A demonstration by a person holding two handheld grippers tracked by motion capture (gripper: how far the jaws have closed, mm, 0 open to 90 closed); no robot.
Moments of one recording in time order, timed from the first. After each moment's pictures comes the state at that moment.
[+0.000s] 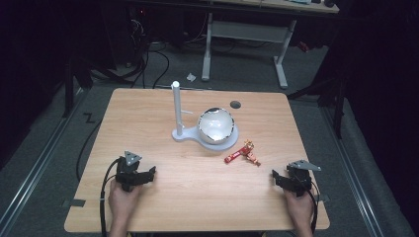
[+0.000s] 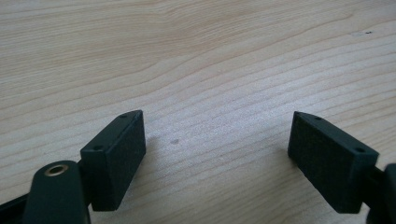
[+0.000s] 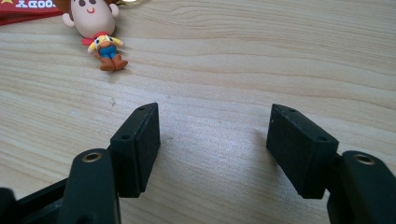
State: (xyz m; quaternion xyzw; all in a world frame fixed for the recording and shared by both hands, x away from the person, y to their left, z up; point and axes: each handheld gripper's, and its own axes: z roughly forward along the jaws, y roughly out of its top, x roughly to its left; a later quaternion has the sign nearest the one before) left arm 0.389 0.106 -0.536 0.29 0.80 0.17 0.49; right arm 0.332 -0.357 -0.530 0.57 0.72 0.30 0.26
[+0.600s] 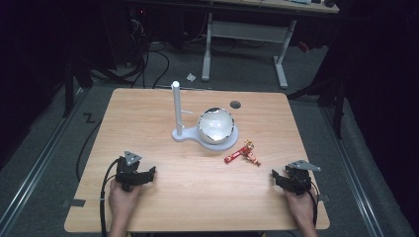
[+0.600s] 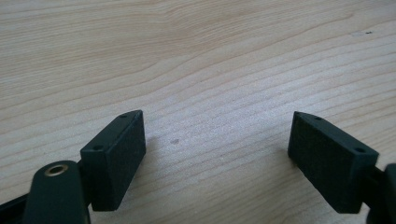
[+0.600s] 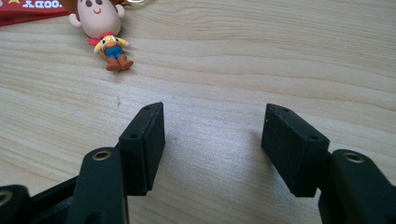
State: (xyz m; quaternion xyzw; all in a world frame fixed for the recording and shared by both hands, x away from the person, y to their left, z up) left arm 0.389 0.106 -0.536 0.29 0.80 0.17 0.49; right arm 0.332 -0.355 -0.529 0.57 0.72 0.31 0.25
